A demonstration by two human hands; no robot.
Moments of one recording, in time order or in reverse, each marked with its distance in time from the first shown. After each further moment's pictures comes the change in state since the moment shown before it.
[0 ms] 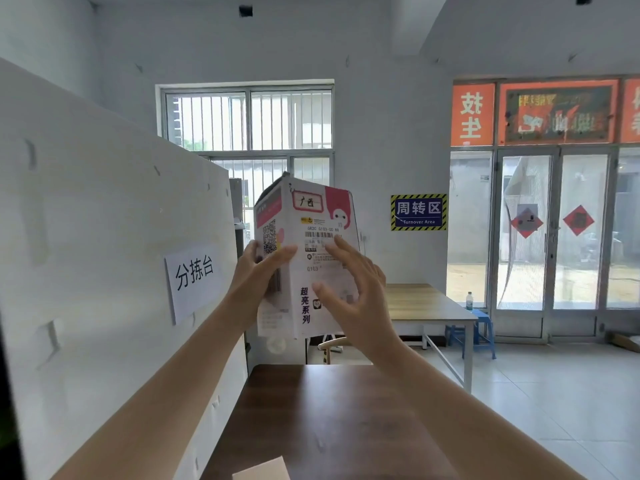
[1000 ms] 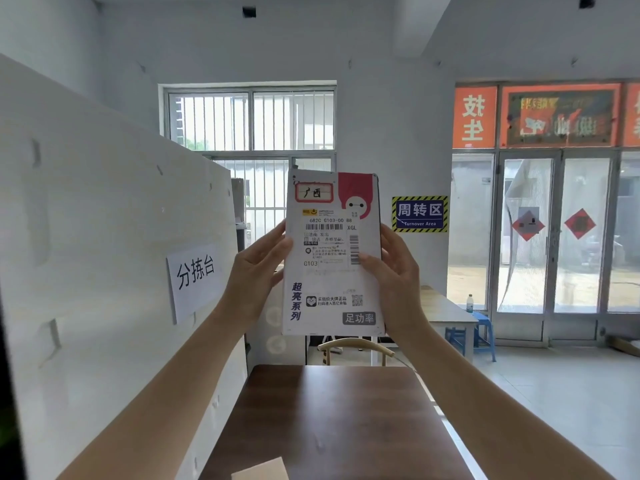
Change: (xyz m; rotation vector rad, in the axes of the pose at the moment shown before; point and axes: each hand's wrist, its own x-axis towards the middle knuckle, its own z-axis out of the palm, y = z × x) left_hand -0.012 0.009 0.000 -0.115 -0.100 0.129; right_hand 0.025 0.008 -0.029 0.548 0.072 0.292
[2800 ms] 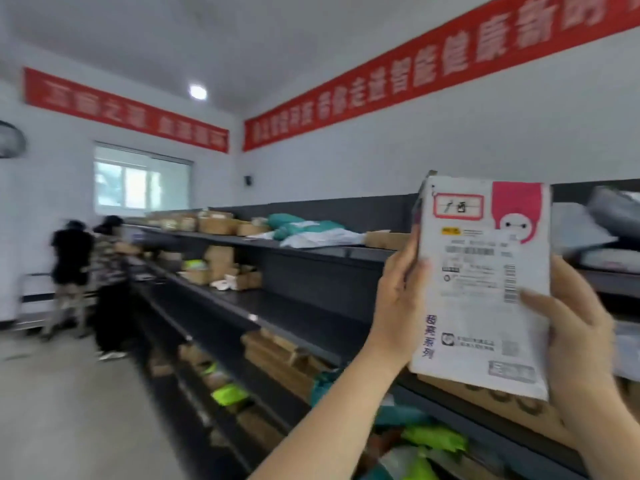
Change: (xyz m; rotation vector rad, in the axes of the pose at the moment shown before) left_hand -0.246 0.254 0.090 1.550 1.380 0.259; right_hand -0.176 -0.139 0.258 1.560 -1.179 0.577
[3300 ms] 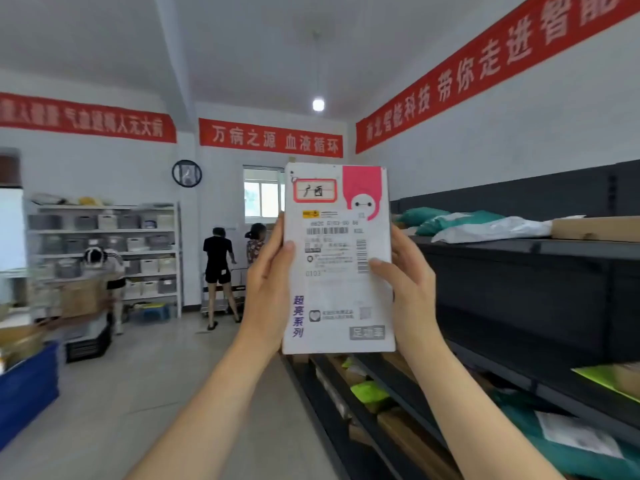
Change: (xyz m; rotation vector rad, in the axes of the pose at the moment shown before) left_hand -0.073 0.142 -0.317 0.466 0.481 0.036; right_hand -0.118 0.083 0.355 0.439 -0.522 0.181
